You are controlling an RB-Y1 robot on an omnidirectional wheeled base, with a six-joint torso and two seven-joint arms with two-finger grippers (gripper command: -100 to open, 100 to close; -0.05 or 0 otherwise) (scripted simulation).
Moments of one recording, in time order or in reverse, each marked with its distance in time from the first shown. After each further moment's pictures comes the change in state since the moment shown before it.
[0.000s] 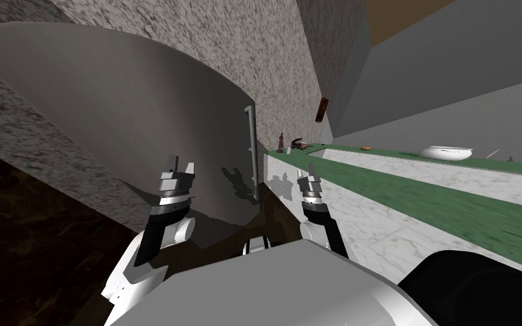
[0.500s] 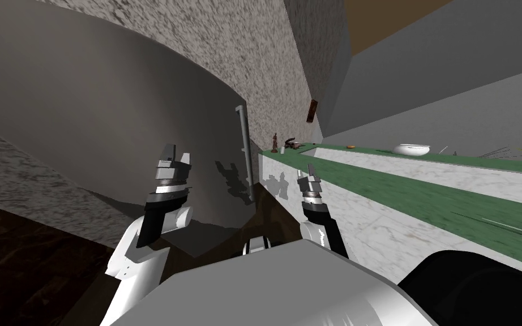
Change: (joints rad) left arm -0.140 0.032 0.062 0.009 -0.082 0.065 0.001; right arm 0.000 0.000 0.000 0.000 0.000 0.000 0.000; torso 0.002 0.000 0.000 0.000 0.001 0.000
